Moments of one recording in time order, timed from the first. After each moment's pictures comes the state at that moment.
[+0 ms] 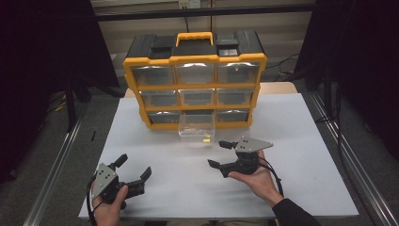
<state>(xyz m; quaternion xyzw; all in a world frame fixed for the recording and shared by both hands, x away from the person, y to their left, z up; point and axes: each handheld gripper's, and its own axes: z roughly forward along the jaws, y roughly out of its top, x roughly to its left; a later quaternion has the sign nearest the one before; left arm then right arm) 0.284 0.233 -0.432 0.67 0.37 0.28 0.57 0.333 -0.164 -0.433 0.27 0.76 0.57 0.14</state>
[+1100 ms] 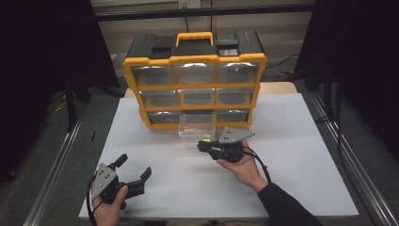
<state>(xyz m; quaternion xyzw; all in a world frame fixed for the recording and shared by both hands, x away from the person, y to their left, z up) 0.284 0.233 -0.432 0.68 0.37 0.28 0.57 0.366 -0.130 -0.426 0.23 0.78 0.57 0.13</state>
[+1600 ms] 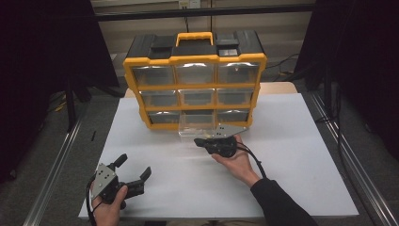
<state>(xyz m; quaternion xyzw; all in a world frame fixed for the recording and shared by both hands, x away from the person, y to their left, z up) 0.283 0.233 -0.431 0.67 0.37 0.28 0.57 0.387 -0.118 -0.438 0.25 0.79 0.55 0.14</state>
